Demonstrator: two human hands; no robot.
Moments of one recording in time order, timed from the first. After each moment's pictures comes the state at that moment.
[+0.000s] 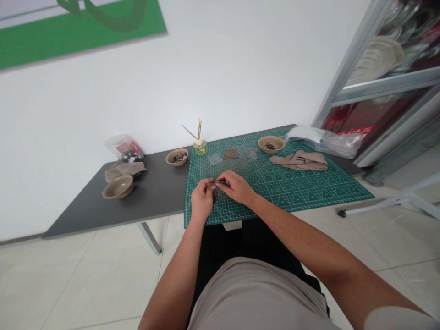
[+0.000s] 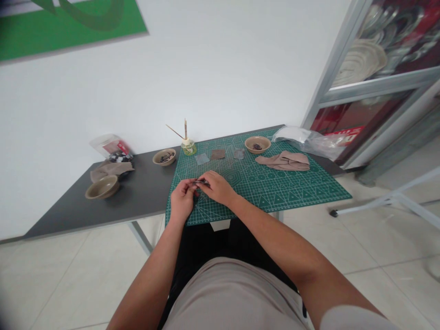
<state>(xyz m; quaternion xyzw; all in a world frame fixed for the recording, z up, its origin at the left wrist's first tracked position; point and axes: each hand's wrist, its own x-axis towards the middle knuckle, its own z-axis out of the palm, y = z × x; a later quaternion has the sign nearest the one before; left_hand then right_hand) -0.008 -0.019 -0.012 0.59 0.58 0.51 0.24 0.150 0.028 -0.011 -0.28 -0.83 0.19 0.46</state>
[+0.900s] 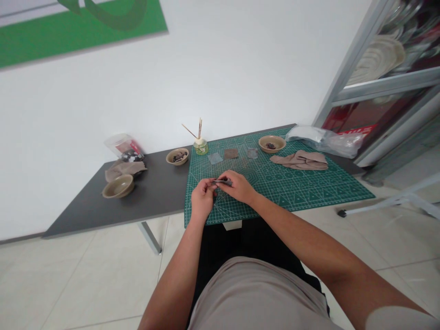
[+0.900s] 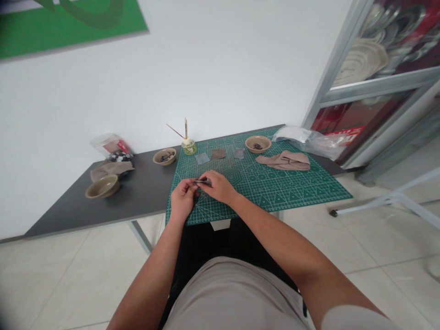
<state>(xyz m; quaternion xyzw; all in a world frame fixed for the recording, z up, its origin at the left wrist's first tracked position) -0.009 -0.017 -0.014 0.58 0.56 0.52 0.28 0.151 0.031 -0.013 -0.31 -0.81 0.23 0.45</state>
